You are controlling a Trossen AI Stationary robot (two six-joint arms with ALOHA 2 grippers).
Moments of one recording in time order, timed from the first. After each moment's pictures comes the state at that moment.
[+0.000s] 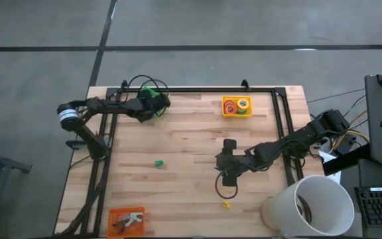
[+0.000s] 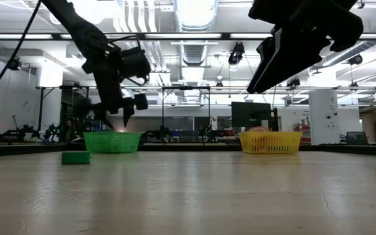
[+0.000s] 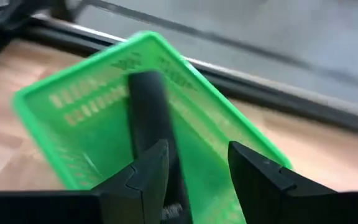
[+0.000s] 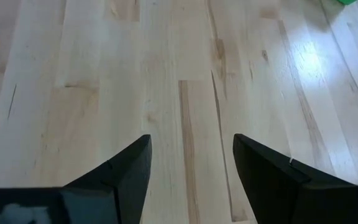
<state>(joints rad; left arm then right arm) 0.50 1.56 0.85 -0.32 -0.76 -1.20 0.36 1.51 0.93 -0.36 0.40 0.25</state>
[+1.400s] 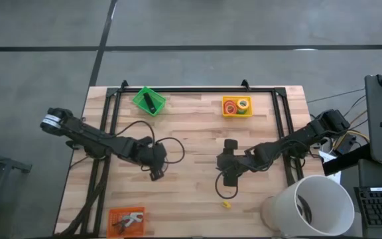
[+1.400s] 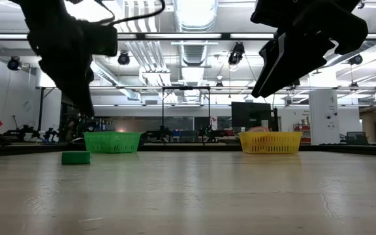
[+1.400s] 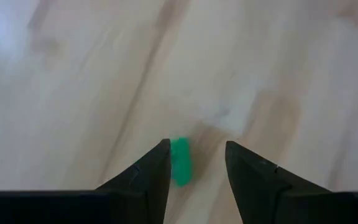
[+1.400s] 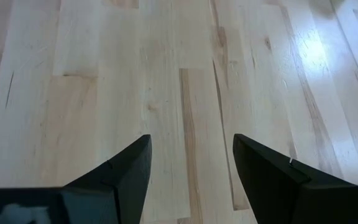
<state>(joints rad) -0.30 1.36 0.86 -0.64 -0.24 -0.65 0.36 1.51 0.93 -0.39 0.39 0.28</state>
